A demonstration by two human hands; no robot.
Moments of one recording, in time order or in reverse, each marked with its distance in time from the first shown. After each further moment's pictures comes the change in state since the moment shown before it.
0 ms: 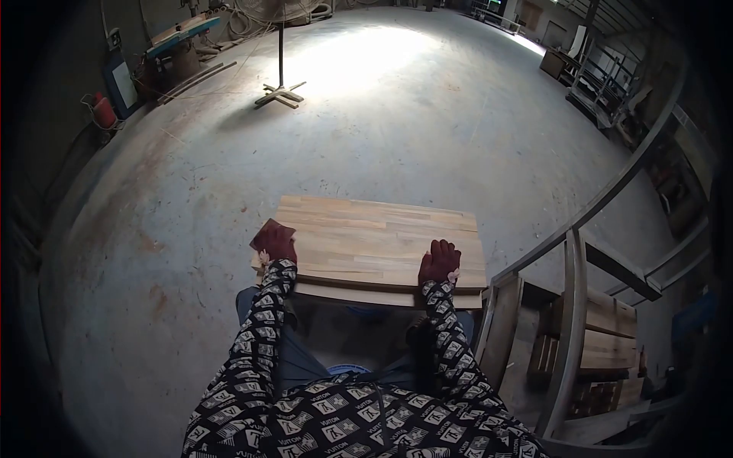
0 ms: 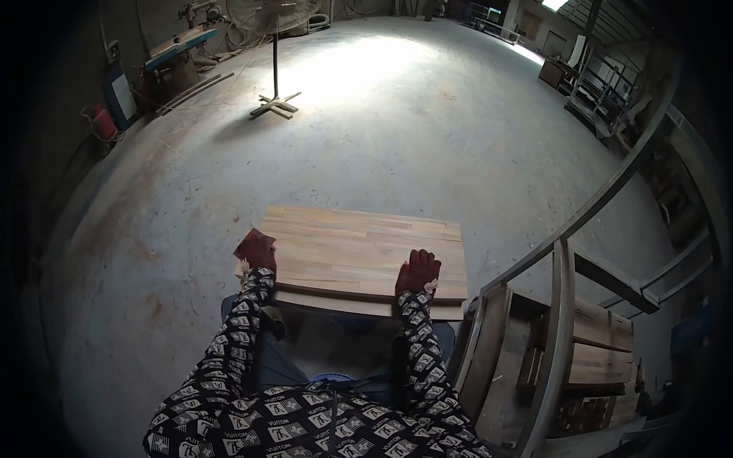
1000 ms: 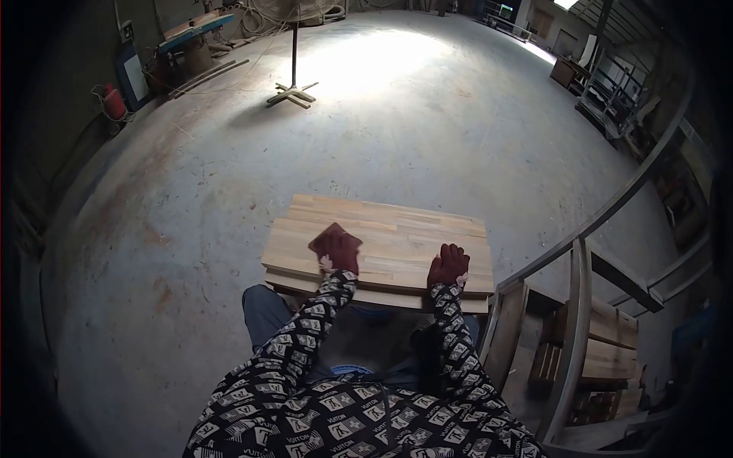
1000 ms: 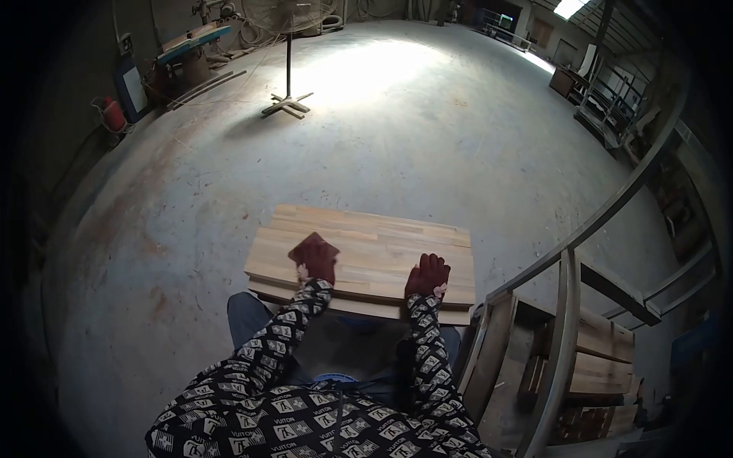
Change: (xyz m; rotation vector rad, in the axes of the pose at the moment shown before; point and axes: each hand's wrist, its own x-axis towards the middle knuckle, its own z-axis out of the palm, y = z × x) left_hand -0.010 0.129 0.017 -0.130 -0.113 -0.028; right_hand 0.000 0.001 0.002 0.004 -0.002 -0.016
